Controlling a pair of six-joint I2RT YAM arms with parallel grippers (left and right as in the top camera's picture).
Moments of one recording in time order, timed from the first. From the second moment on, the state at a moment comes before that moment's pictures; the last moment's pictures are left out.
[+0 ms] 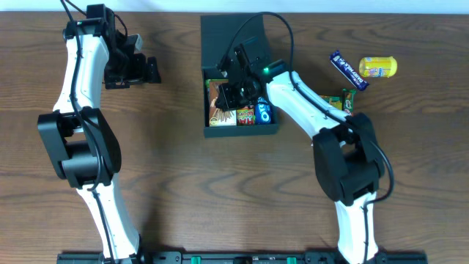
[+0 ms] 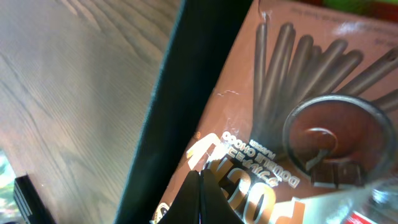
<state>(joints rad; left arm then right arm) 0.12 2.22 2.00 -1.23 0.28 0.07 0.49 2.20 1.71 -0.65 -0.55 0.24</state>
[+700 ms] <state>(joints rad) 0.12 2.22 2.00 -1.23 0.29 0.07 0.36 2.11 1.77 -0.77 -0.48 0.18</state>
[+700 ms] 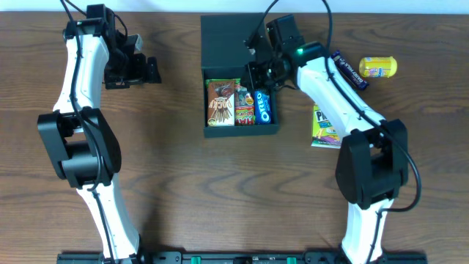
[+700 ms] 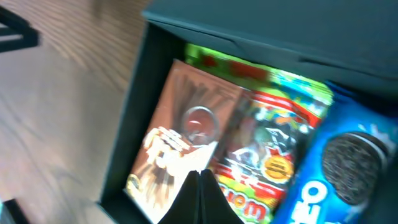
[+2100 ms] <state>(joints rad) 0.12 2.22 2.00 -1.23 0.30 0.07 0.08 2.07 1.75 -1.14 -0.15 0.17</state>
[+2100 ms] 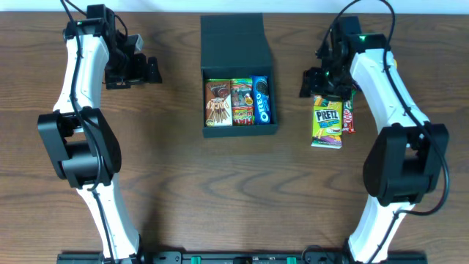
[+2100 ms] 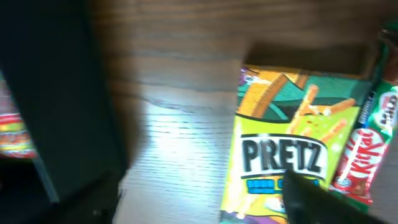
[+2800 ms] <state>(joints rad) 0.11 2.22 2.00 -1.23 0.30 0.07 0.08 2.07 1.47 -0.95 0.02 0.30</state>
